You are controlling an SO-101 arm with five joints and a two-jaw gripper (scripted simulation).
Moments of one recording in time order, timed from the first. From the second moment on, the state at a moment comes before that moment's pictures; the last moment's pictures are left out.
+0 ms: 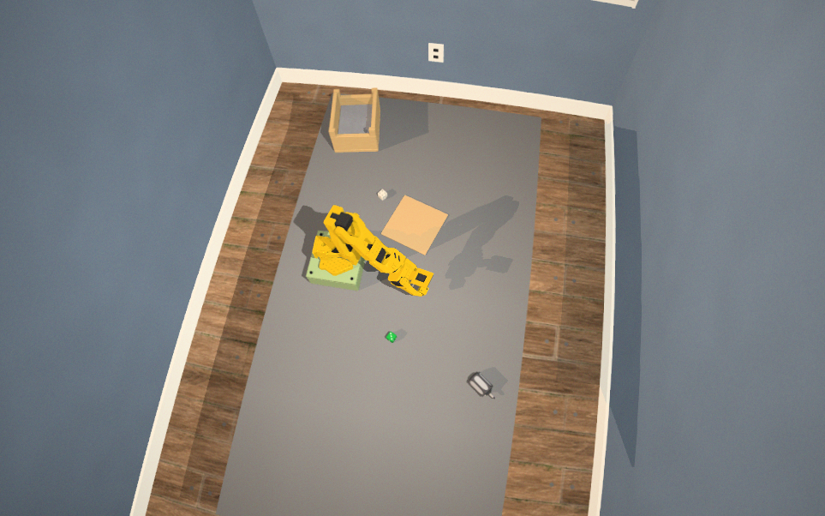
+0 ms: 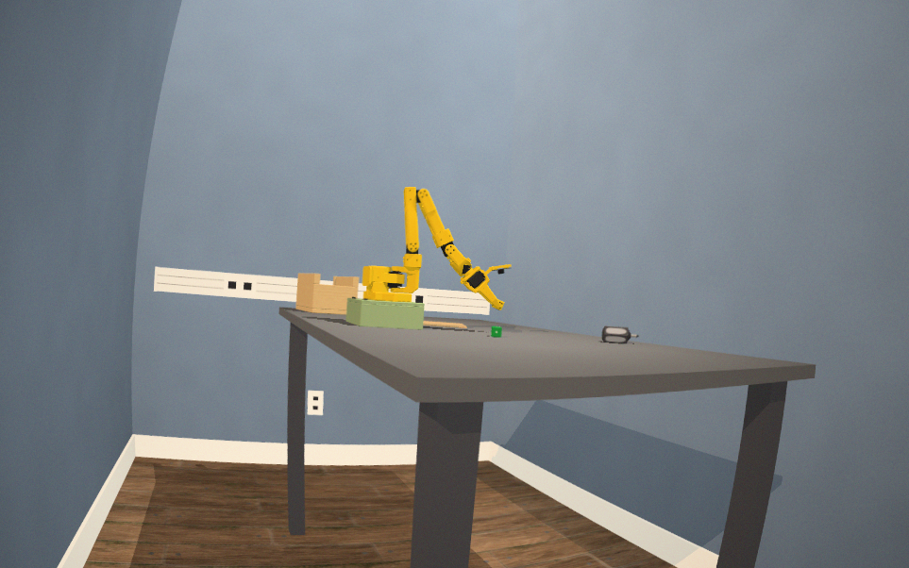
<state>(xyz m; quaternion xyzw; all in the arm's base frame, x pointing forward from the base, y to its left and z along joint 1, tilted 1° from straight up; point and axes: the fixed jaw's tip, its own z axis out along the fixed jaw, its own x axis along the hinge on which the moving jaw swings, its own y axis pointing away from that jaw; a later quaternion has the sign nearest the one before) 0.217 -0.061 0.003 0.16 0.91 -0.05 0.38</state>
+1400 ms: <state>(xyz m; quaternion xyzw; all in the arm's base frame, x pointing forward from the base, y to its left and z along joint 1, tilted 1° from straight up) 0.235 -0.065 -0.005 0.14 0.83 -0.08 0.53</state>
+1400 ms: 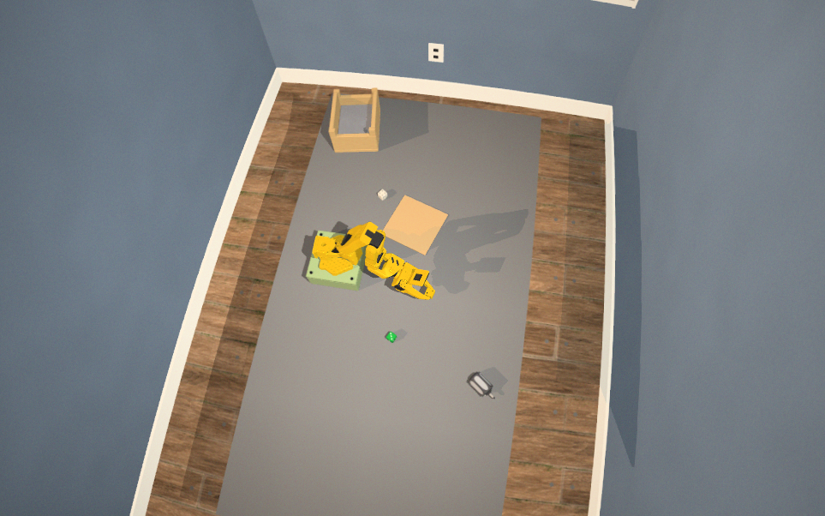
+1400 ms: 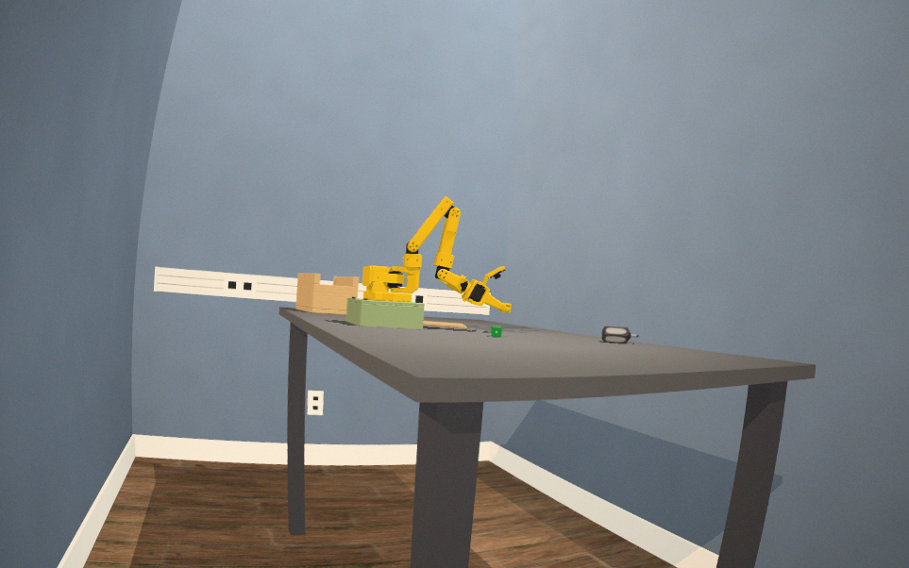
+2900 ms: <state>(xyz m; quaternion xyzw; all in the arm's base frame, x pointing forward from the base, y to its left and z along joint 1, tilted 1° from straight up) 0.236 -0.066 -0.004 0.13 0.83 -0.08 0.54</state>
